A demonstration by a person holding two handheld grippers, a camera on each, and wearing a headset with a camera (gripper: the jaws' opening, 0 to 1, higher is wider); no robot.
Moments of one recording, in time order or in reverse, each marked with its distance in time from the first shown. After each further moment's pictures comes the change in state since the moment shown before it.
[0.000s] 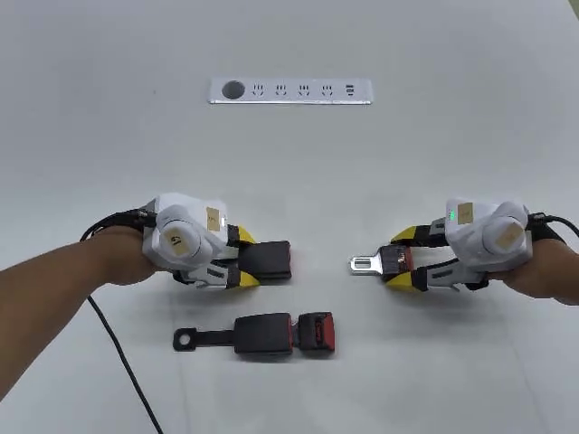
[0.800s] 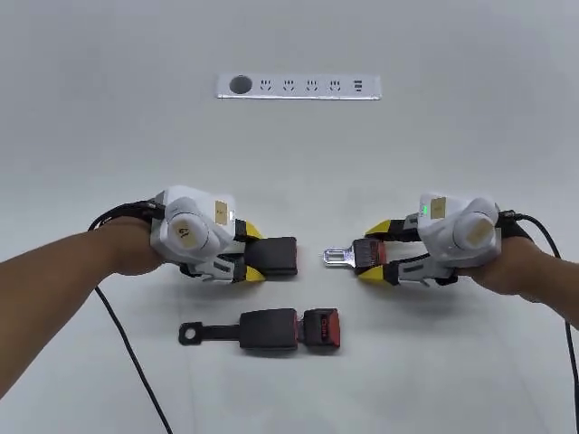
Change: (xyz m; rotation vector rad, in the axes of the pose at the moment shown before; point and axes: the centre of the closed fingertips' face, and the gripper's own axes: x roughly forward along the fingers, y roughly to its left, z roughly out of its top) left arm 0.000 -0.005 -0.002 0.008 0.001 -0.011; right arm 0.031 0.010 0.039 0.002 -0.077 0.012
